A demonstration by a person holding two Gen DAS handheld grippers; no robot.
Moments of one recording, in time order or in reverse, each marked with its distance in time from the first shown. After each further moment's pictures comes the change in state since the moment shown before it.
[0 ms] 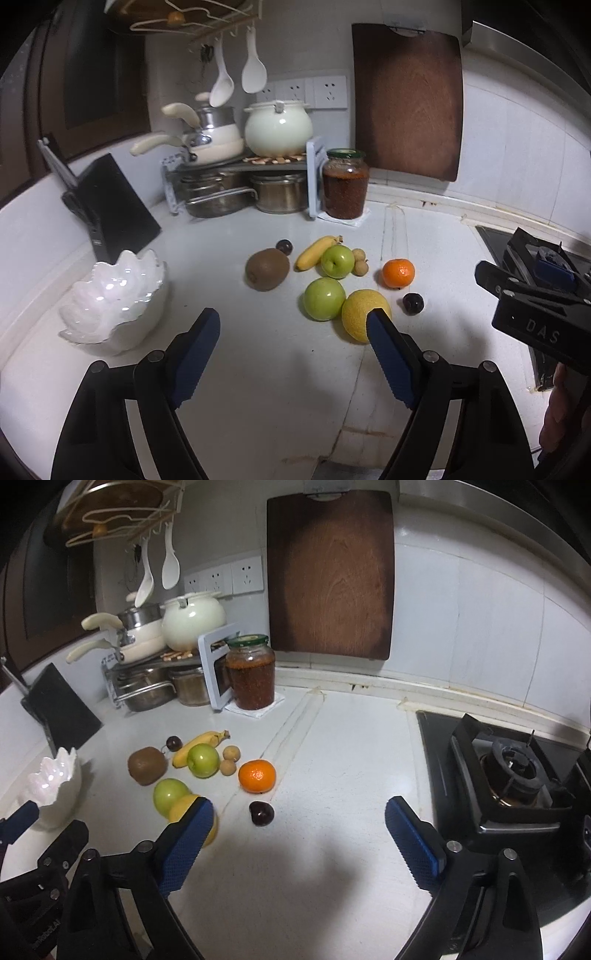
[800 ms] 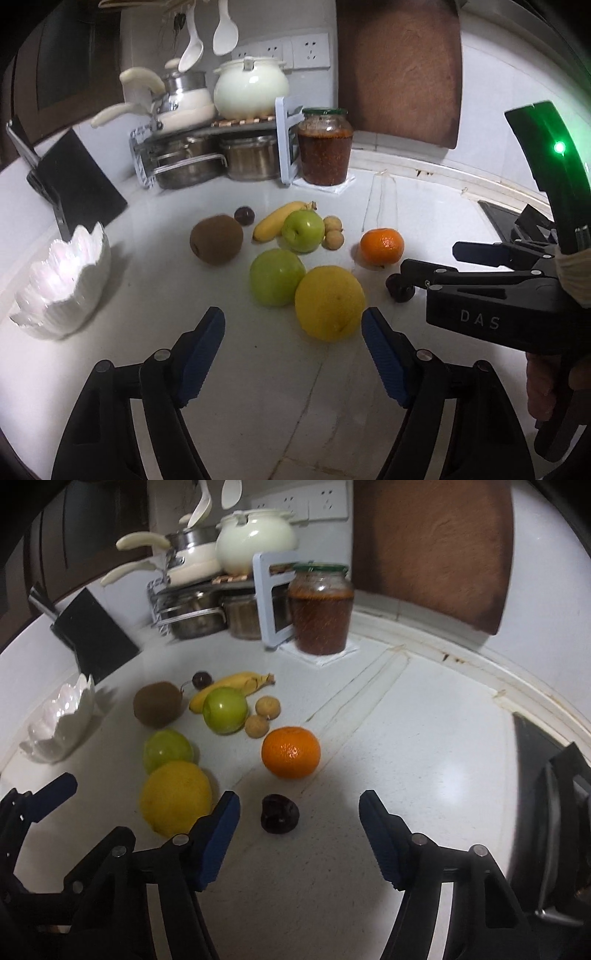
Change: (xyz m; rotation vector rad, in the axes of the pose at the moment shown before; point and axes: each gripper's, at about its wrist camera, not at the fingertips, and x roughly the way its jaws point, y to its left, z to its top) left arm 0.063 -0.049 -0.013 -0.035 0.091 -0.024; right arm 0.113 0.006 0.004 -0.224 0.206 0.280
